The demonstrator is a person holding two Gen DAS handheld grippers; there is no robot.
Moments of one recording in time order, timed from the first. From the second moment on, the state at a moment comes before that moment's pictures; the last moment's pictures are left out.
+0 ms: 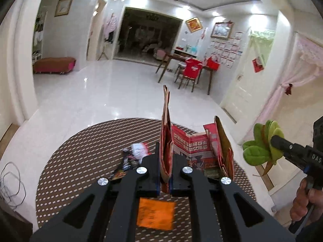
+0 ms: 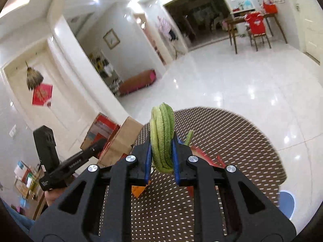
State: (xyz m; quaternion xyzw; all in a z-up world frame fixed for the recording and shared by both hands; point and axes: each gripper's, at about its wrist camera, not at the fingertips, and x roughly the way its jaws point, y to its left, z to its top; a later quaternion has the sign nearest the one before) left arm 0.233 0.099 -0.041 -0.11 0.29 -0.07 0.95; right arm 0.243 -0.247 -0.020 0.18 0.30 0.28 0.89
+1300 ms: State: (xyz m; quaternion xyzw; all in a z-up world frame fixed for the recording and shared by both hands) left arm 0.284 -0.289 -0.151 0.14 0.43 -0.33 0.83; right arm 0.184 -0.566 -0.183 0.39 0.37 -0.02 0.85
